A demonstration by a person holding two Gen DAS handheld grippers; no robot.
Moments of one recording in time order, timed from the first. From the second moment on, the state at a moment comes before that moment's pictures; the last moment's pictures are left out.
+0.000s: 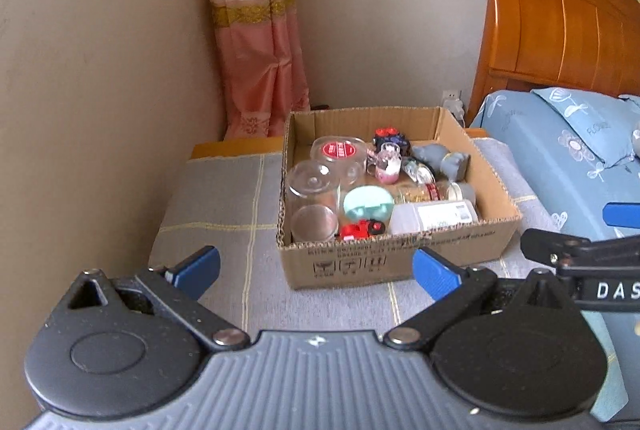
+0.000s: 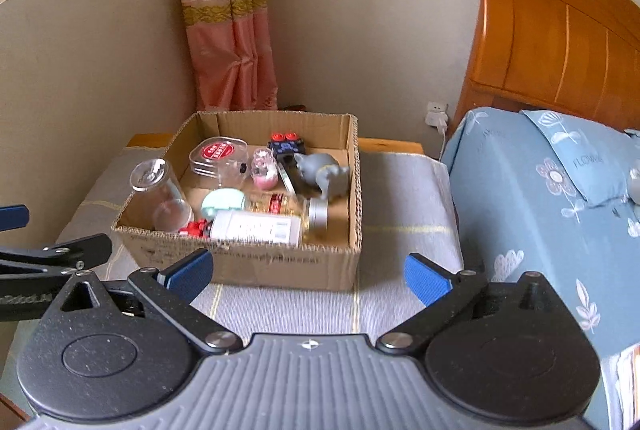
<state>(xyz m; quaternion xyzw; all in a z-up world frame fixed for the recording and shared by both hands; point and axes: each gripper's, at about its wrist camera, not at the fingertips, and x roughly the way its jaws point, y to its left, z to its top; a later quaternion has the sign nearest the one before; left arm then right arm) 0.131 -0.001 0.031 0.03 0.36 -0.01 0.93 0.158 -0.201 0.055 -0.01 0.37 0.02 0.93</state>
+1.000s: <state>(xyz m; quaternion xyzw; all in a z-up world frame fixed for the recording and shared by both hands) 0.118 -0.008 0.041 0.05 0.35 0.02 0.94 0.140 -0.200 0.062 -0.01 0.34 0.00 0.94</state>
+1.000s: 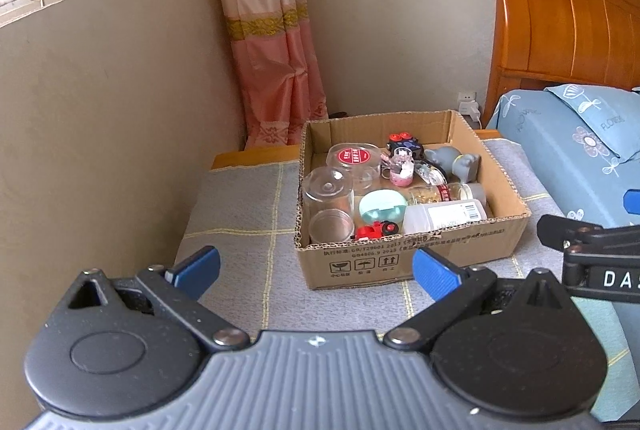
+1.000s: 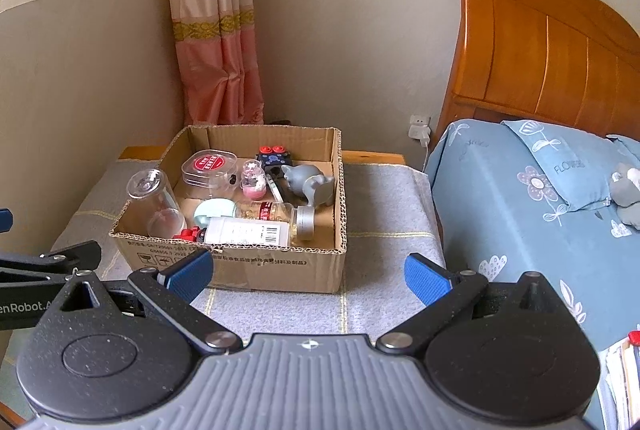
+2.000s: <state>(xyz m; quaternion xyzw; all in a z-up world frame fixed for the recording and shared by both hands) 0.116 -0.012 0.044 0.06 0.34 0.02 0.94 0.136 -0.201 0.065 -0.01 0.33 -0.01 0.94</state>
